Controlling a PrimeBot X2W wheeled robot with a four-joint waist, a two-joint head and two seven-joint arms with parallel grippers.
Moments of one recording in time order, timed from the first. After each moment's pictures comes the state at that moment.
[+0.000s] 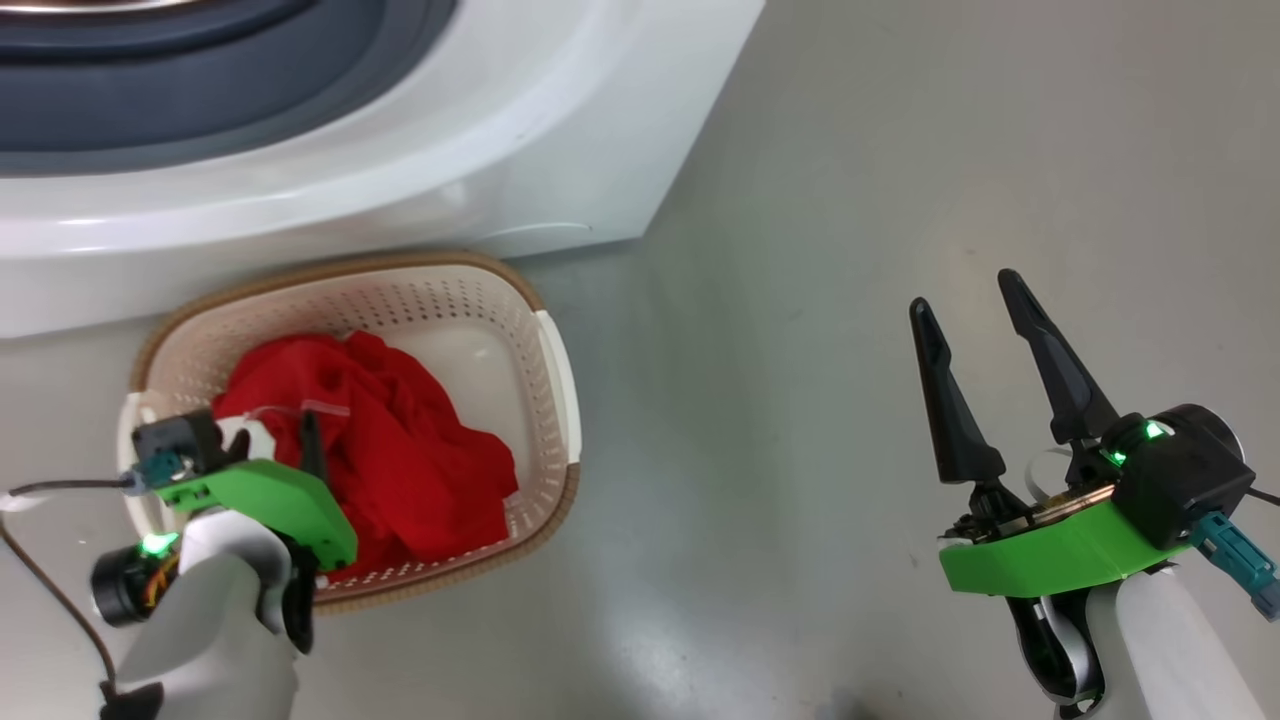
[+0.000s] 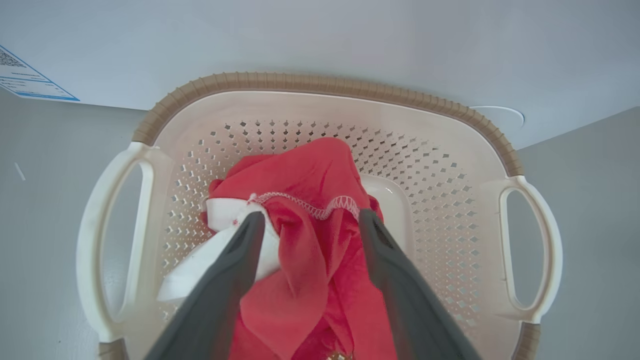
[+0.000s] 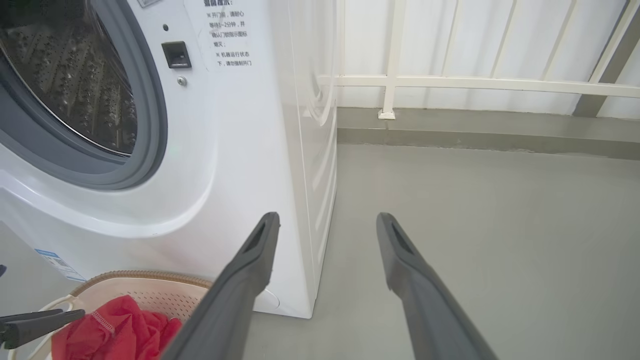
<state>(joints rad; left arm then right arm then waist) -0.79 0.11 -0.19 1.28 -0.52 0.00 -0.25 -0.21 -0.04 0.07 0.02 0.23 0.12 -0.26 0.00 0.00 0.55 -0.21</state>
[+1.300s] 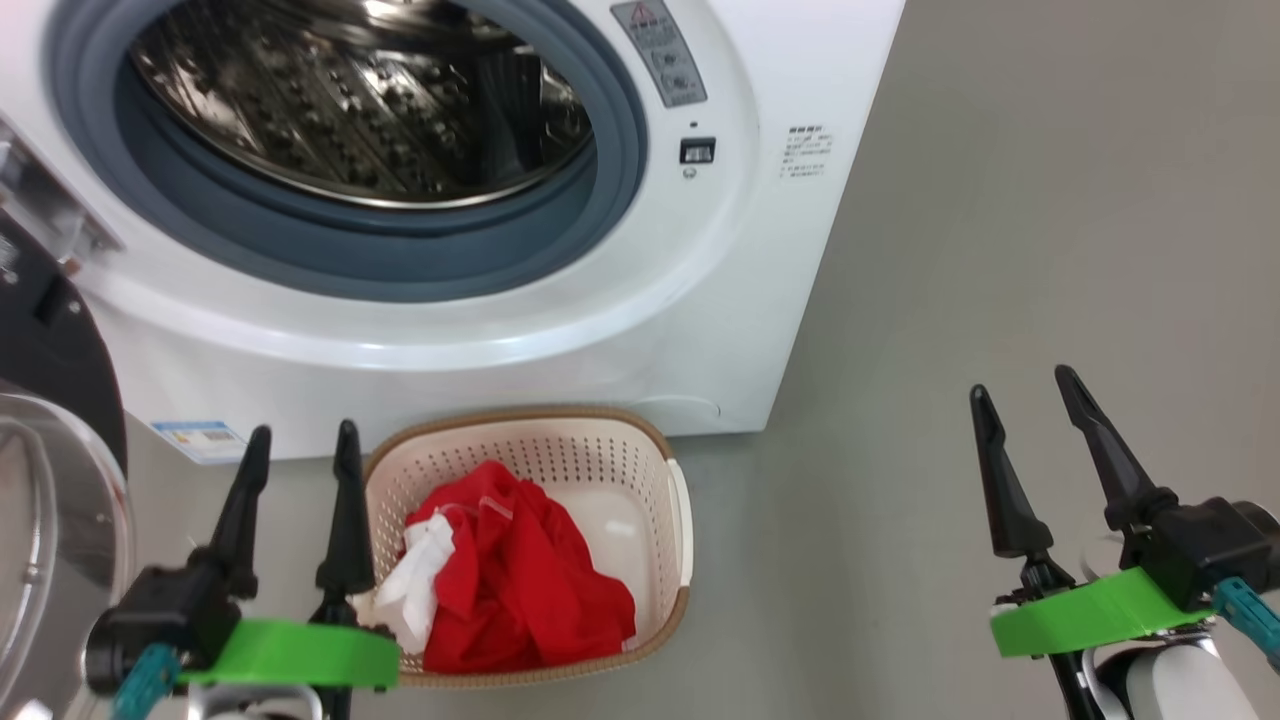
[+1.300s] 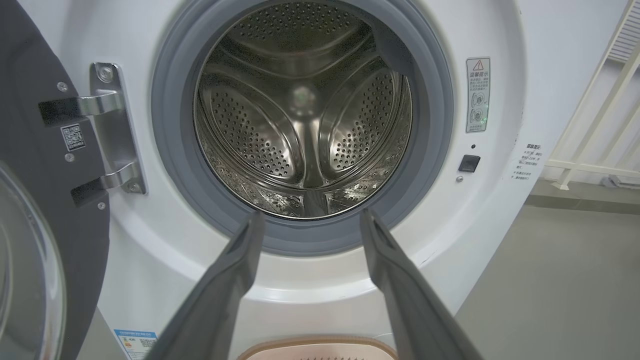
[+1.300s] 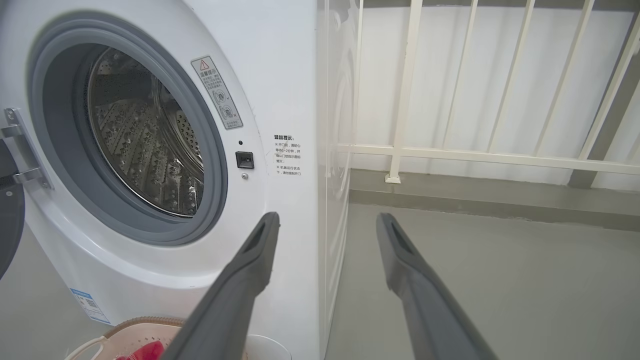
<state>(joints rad) -0.18 0.04 0.01 0.17 -0.23 -0.02 -0.25 -0.08 -0.04 -0.03 0.07 0.16 0.12 -0.26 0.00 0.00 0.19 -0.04</state>
